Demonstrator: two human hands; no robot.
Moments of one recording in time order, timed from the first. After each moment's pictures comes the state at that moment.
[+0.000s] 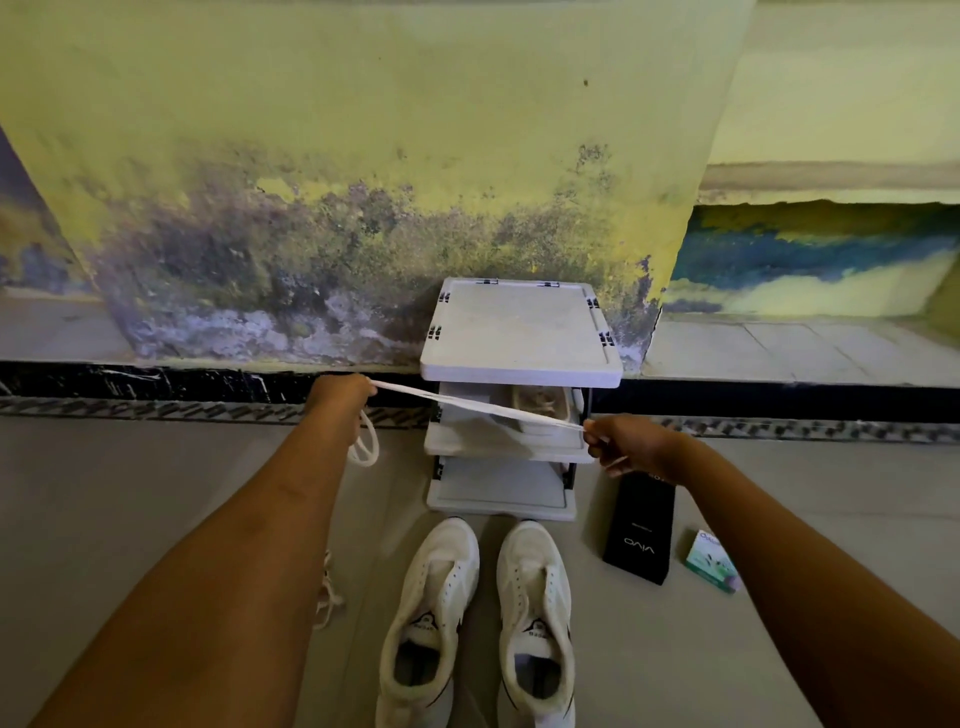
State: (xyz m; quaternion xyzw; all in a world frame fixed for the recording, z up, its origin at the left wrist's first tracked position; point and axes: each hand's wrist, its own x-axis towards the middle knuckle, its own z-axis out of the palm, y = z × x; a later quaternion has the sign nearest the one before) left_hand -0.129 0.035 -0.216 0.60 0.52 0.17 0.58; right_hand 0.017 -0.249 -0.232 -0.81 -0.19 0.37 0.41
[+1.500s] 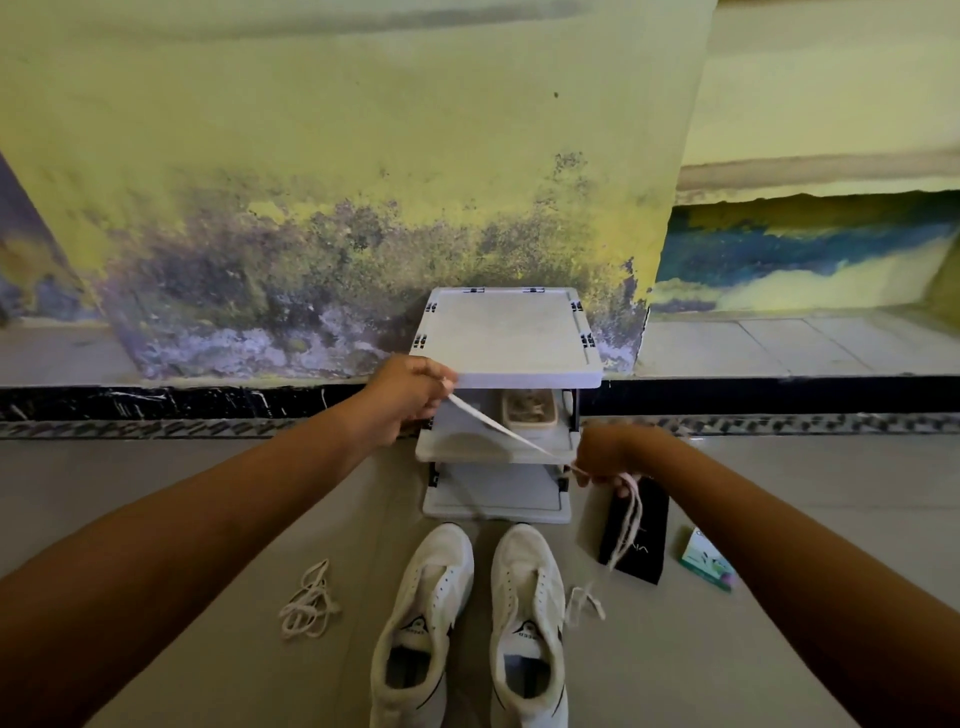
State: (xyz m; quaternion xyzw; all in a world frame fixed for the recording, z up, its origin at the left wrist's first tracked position) left_hand -0.126 -0.066 -0.171 0.75 0.28 0.14 0.57; right_hand 0.009 -0.250 -0.218 -0.89 -0.32 0.31 0.04
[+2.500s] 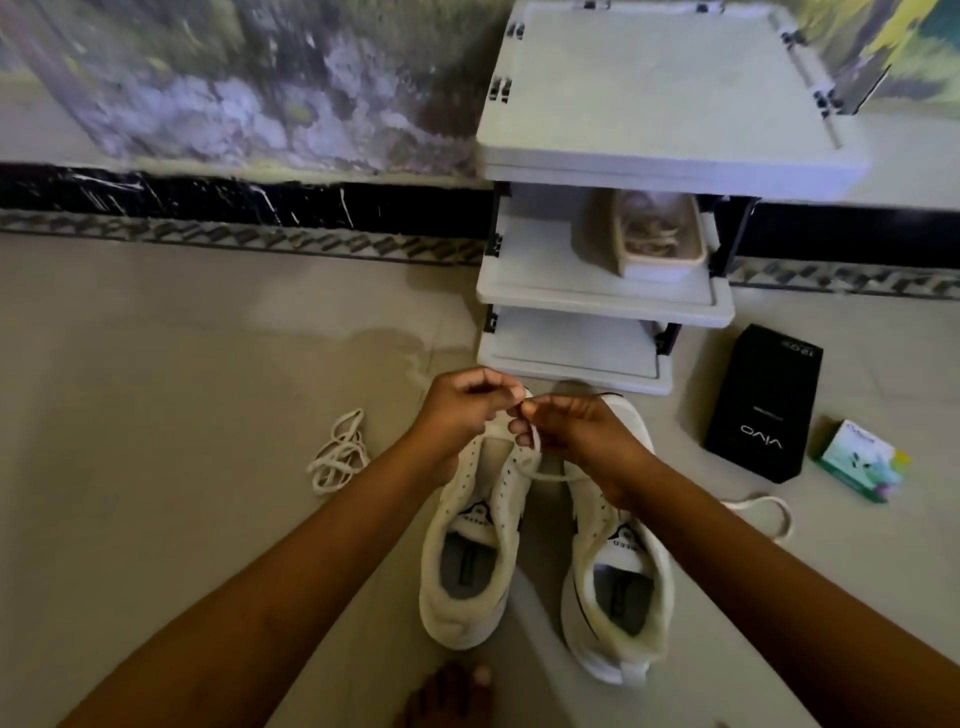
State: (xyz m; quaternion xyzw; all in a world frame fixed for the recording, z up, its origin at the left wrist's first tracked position) left_hand -0.148 -0.038 -0.381 0.67 0.35 0.09 0.65; right_hand -0.065 -0.158 -0.400 -0.65 -0.15 0.47 0.58
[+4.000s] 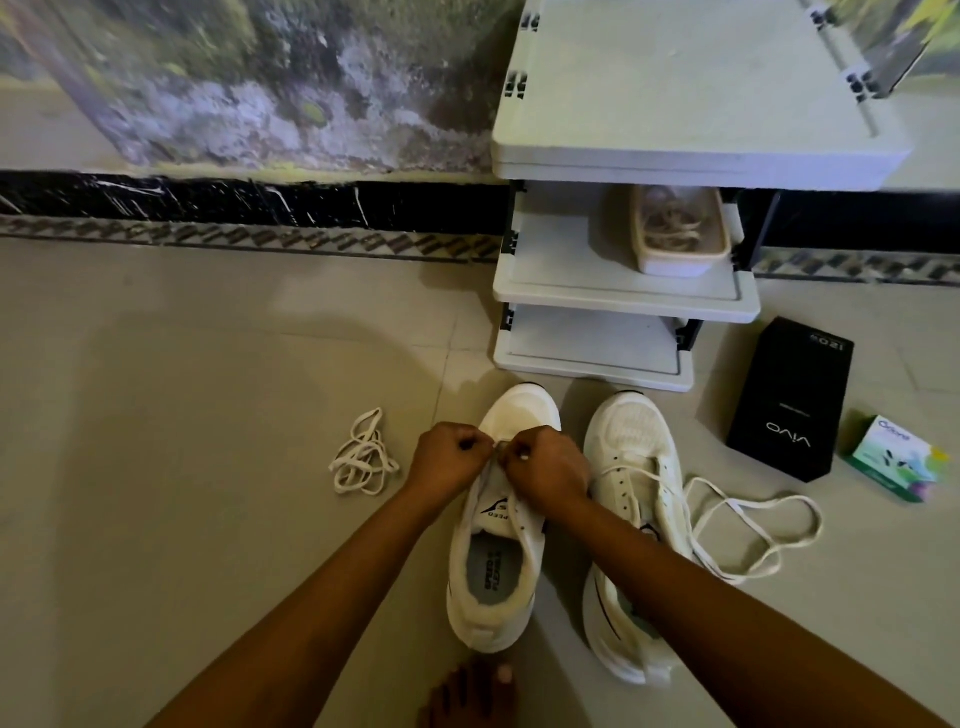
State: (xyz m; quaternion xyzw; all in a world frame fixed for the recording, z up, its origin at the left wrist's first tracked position) left_hand -0.182 -0.021 -0.446 0.78 0.41 0.02 0.47; right_hand -0.102 -0.117 -0.455 -0.90 -0.27 0.25 0.23
